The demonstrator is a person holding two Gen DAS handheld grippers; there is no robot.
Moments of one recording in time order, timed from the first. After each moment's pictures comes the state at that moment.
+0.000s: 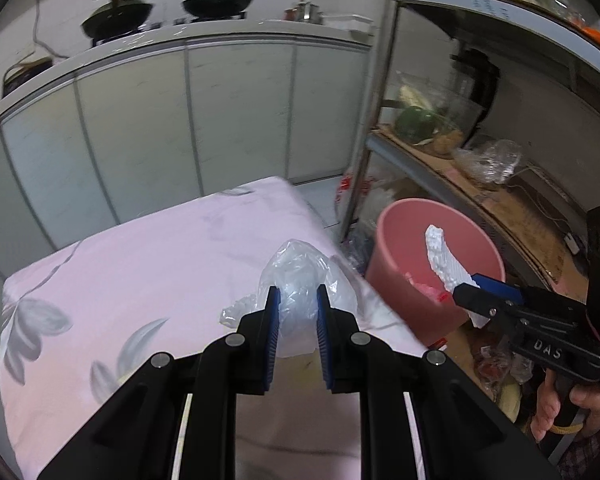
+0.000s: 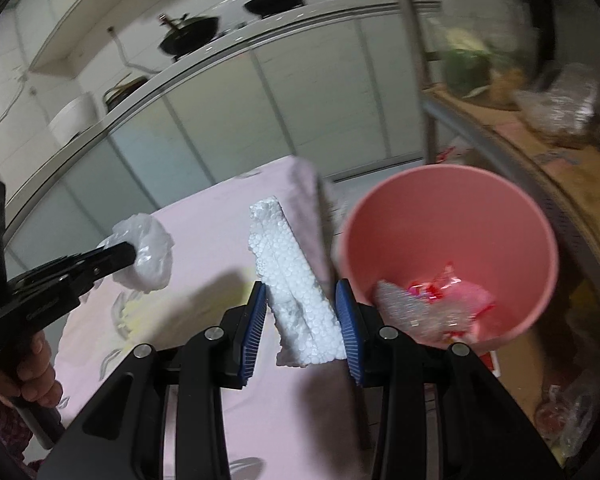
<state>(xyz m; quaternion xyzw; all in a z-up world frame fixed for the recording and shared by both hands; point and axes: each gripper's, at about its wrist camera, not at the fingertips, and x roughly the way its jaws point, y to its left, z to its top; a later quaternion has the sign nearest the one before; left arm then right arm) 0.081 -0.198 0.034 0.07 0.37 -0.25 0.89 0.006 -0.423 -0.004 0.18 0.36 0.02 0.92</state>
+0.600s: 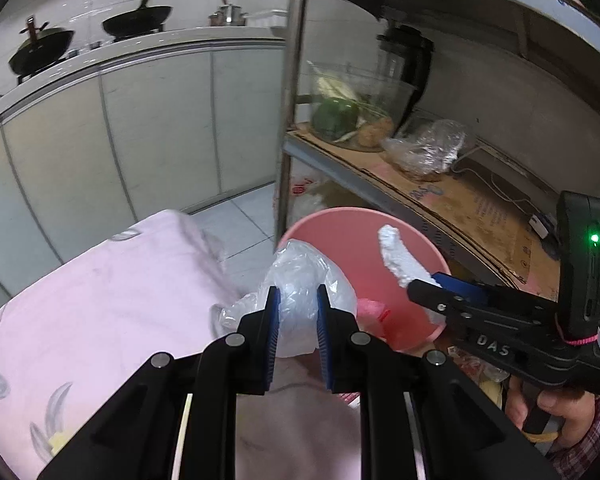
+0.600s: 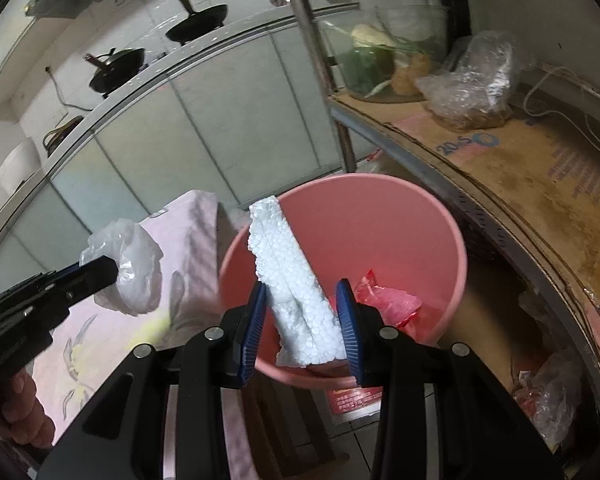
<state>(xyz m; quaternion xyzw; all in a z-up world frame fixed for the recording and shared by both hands) 0.085 -0.311 0.025 0.10 0.35 -0.34 0.87 0.009 -0.495 -0.027 0.21 0.35 -0.08 0.91</state>
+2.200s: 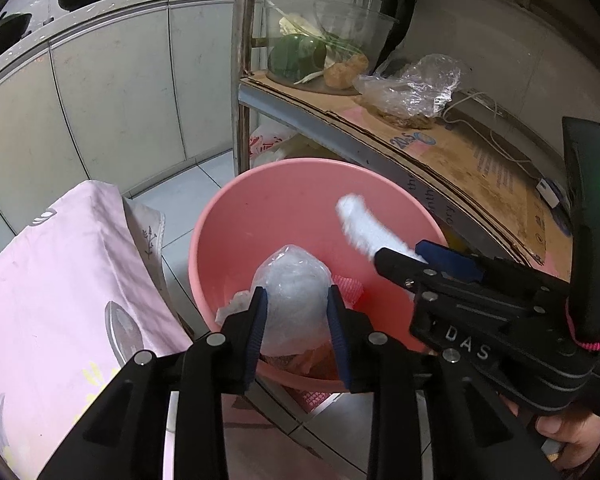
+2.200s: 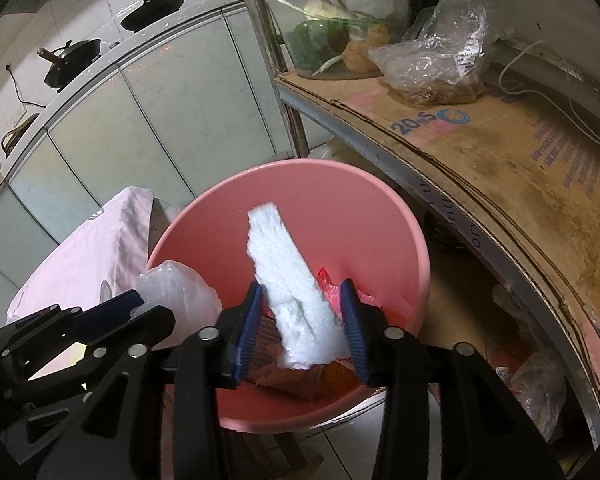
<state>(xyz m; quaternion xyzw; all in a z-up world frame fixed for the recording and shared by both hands) 0.100 -0.387 -0.034 0.13 0.41 -0.36 0.83 0.034 -0.524 -0.052 0.20 0.38 -0.14 0.89</state>
